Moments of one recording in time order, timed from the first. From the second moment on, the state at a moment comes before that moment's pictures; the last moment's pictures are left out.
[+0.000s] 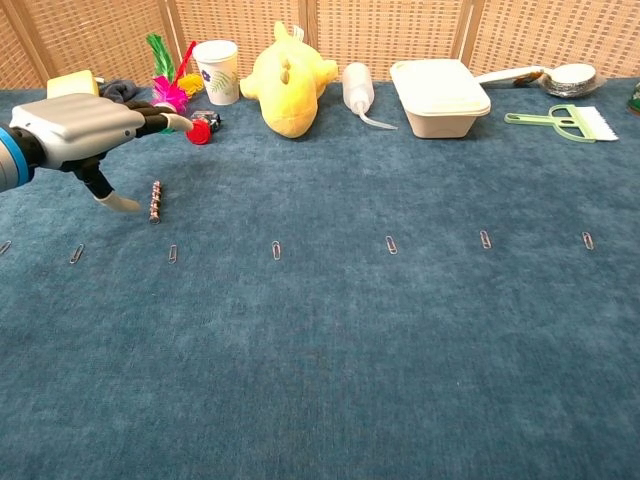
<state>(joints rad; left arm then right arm) -0.77 -1.52 -0.06 -1.25 1.20 0.96 0.38 -0.11 -1.26 0.05 -1.61 -1.50 1.63 -0.02</state>
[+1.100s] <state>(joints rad) -0.76 -1.60 -0.09 -1.19 1.17 0.94 0.50 -0.12 -1.27 0.05 -1.58 -1.48 1.62 0.02</state>
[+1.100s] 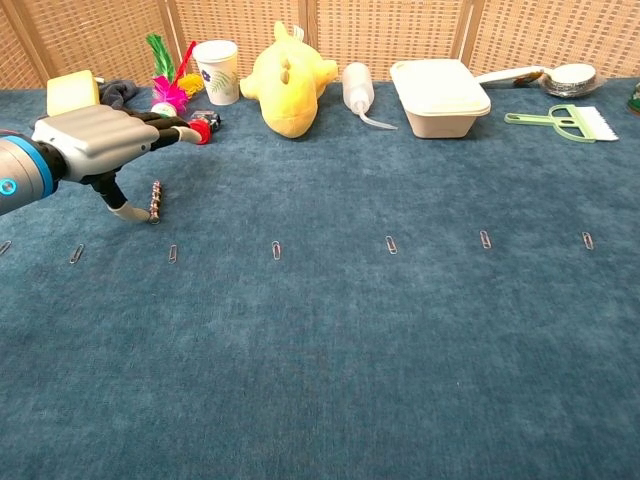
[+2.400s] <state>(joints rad) -0.80 -1.70 -0.17 -1.11 1.13 0.94 0.53 -0.14 -1.27 0.04 -1.58 -1.48 1.64 0.02</state>
